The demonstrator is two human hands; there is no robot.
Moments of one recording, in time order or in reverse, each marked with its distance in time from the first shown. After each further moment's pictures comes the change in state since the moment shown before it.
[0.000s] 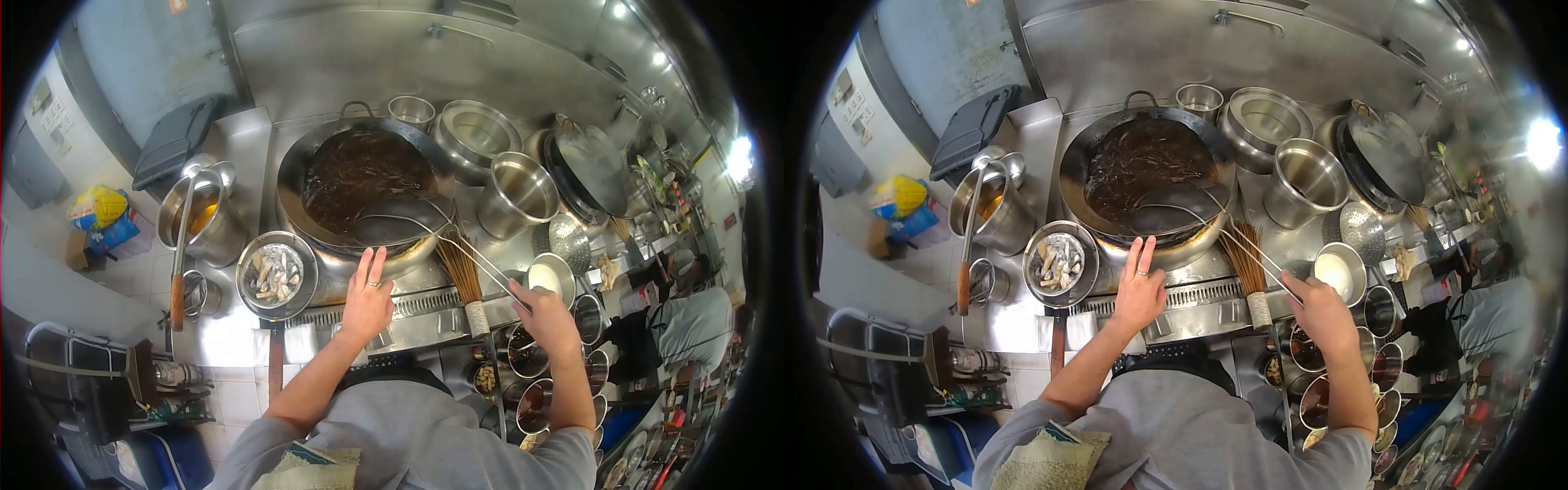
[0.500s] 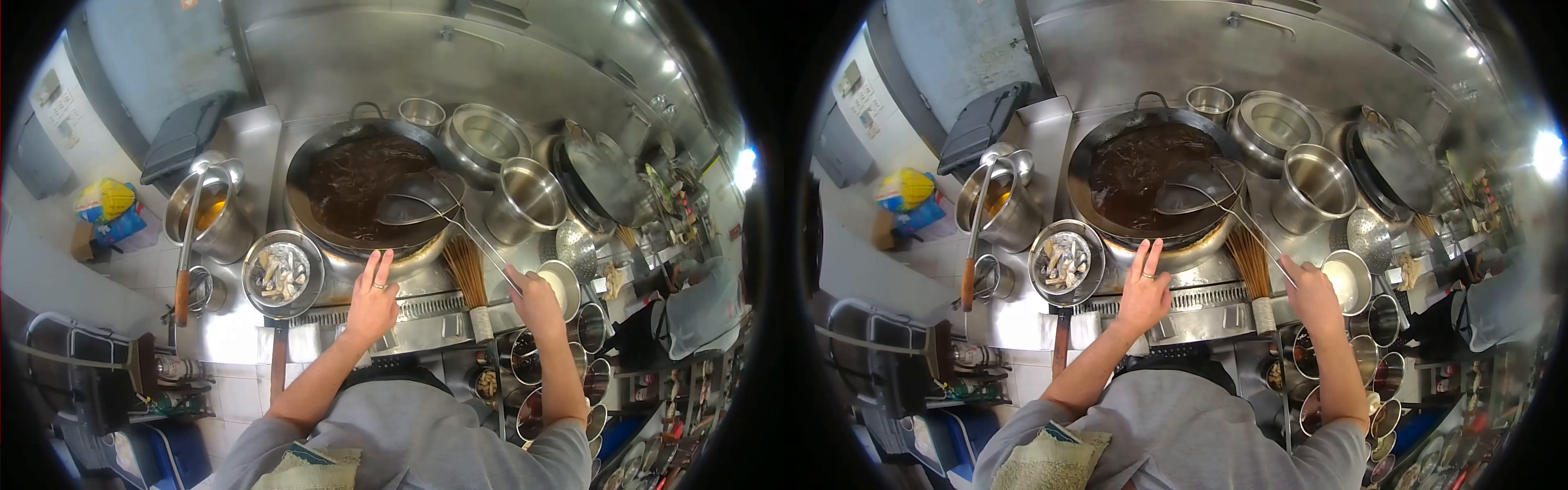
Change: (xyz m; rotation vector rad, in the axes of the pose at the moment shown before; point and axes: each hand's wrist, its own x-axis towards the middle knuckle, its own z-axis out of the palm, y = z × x) left_hand -0.001 -0.001 0.000 0.002 -0.013 -0.012; right_hand 0.038 0.020 0.042 -0.055 0.067 0.014
